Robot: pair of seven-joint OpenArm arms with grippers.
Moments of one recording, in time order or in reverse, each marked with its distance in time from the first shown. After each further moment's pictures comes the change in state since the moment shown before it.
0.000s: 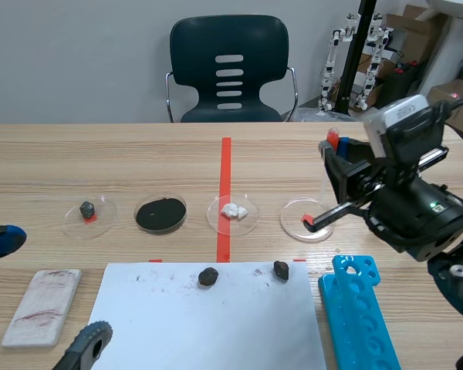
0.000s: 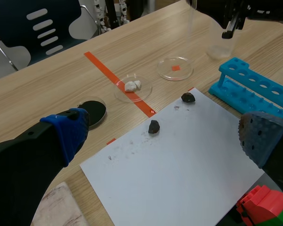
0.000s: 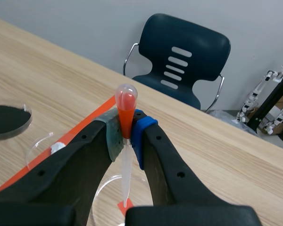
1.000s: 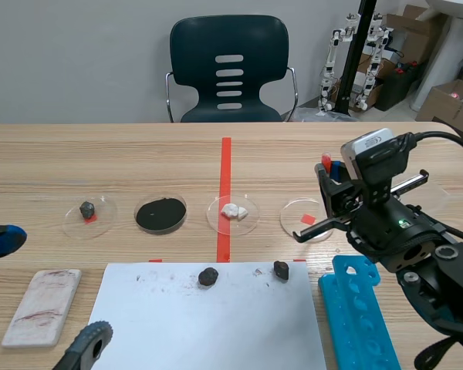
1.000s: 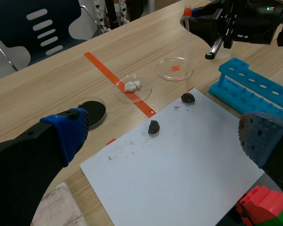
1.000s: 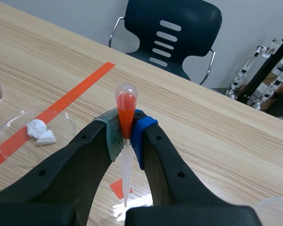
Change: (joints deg) left arm 0.0 0.0 0.0 0.0 0.0 0.0 0.0; right arm 5.1 -5.7 0.1 -12.0 -4.4 -3.3 1.6
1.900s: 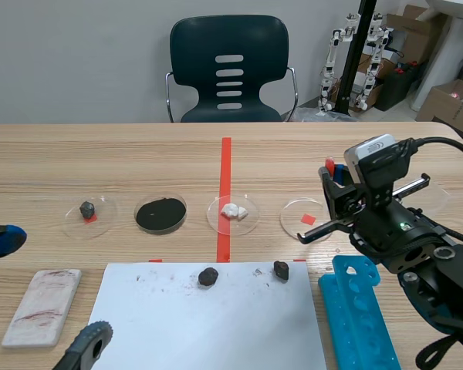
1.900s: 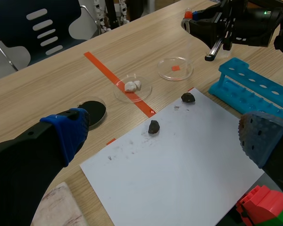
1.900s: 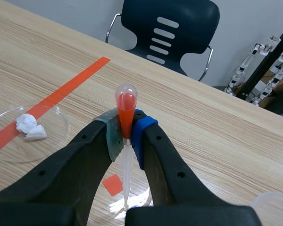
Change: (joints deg) left arm 0.0 0.0 0.0 0.0 0.0 0.0 0.0; right arm 1.7 0.0 0.0 -4.5 0.0 0.2 2.6
